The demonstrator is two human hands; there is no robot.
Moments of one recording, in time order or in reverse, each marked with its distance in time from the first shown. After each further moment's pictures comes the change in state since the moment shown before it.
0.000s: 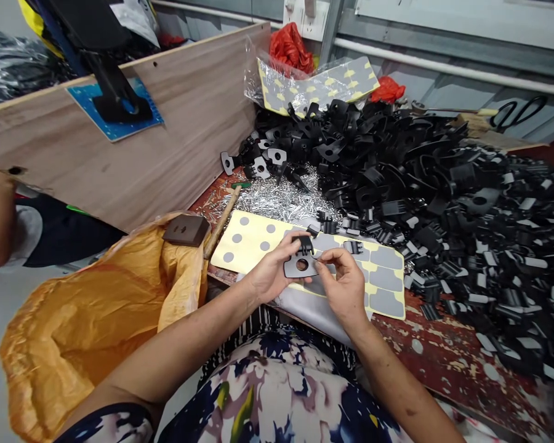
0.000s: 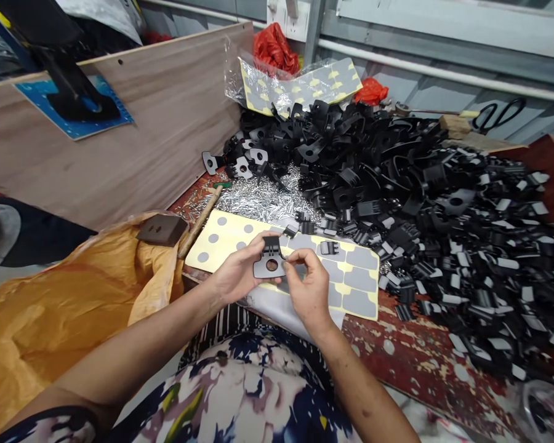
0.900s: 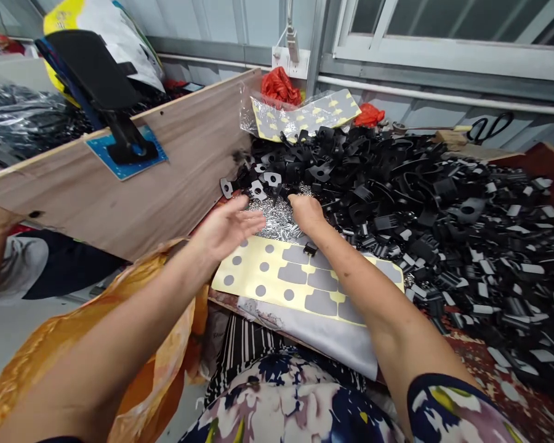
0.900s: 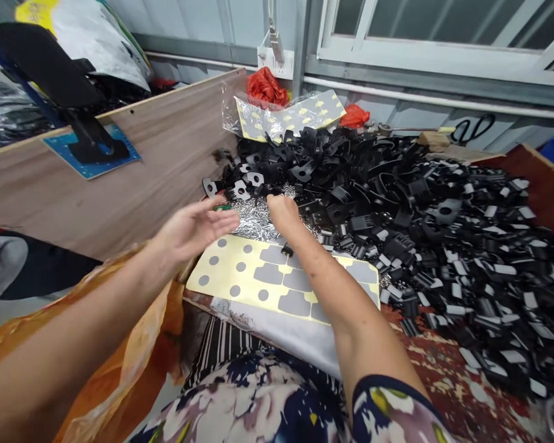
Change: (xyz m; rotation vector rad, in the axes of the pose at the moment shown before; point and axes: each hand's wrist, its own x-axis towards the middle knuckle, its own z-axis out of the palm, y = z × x) left_hand 0.017 0.150 -0.019 0.085 0.411 0.218; right_hand 0.212 -0.018 0.076 -1.052 -0.380 -0.257
